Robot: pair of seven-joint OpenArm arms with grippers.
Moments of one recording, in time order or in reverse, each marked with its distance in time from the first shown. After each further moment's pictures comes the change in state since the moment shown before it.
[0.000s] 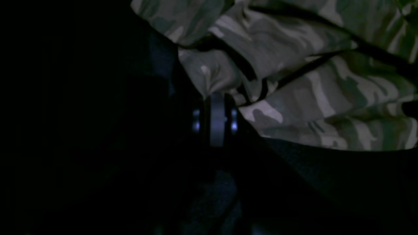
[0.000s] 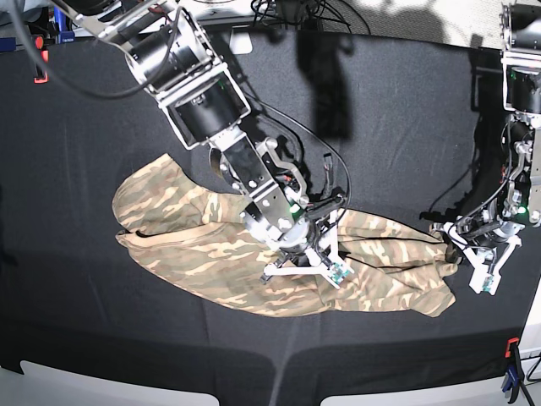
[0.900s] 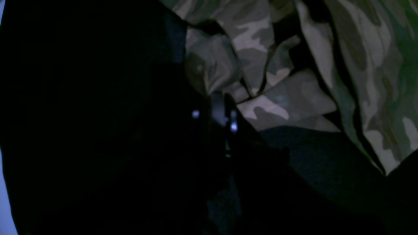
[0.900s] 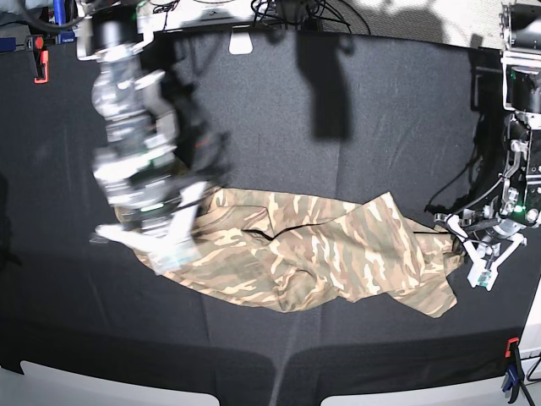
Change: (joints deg) left arm 0.1 0.0 0.0 0.0 8.7 0.0 2.3; right arm -20.8 17.8 26.0 35.4 1.6 2.5 -10.9
